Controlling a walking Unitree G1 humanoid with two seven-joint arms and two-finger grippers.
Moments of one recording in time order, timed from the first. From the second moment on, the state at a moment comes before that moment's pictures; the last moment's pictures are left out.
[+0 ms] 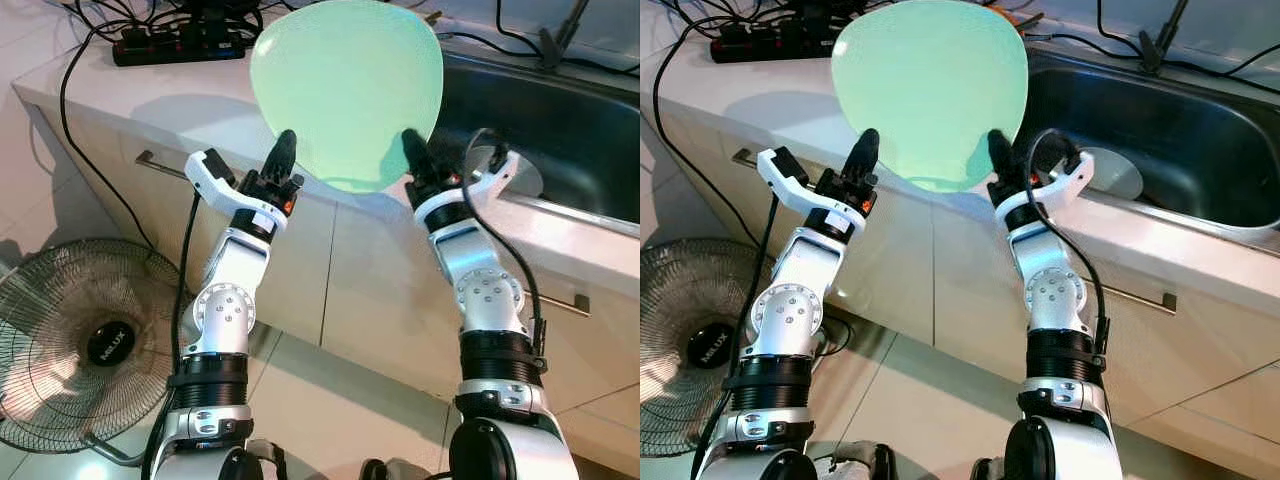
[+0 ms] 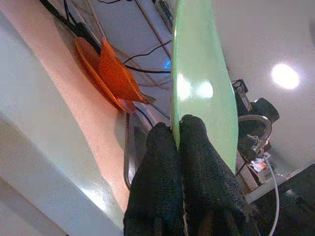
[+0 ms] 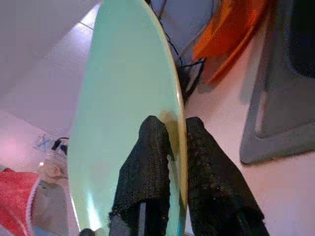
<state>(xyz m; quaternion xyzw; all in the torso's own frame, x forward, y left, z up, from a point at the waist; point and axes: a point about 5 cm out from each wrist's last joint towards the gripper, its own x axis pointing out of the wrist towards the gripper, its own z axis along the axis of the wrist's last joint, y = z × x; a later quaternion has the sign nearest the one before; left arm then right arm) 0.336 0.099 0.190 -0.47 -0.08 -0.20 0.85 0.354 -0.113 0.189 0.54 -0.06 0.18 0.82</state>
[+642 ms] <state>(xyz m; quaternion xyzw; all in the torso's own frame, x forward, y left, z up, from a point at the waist) 0.337 0.093 0.185 -0.44 -0.06 -0.20 0.87 0.354 -0.114 0.191 0.54 -0.06 0.18 0.82</state>
